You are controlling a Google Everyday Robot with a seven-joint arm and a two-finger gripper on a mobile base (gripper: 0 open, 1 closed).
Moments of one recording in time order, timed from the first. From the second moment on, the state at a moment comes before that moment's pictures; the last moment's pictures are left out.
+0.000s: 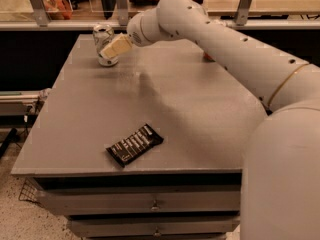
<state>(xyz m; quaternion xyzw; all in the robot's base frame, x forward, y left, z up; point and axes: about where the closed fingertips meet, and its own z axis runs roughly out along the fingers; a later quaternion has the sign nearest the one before) 0.781 0.115 0.901 -0.46 0.71 0.17 0.50</state>
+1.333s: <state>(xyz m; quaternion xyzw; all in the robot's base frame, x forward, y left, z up) 0.775 0.162 0.859 -0.45 0.74 0.26 0.42</state>
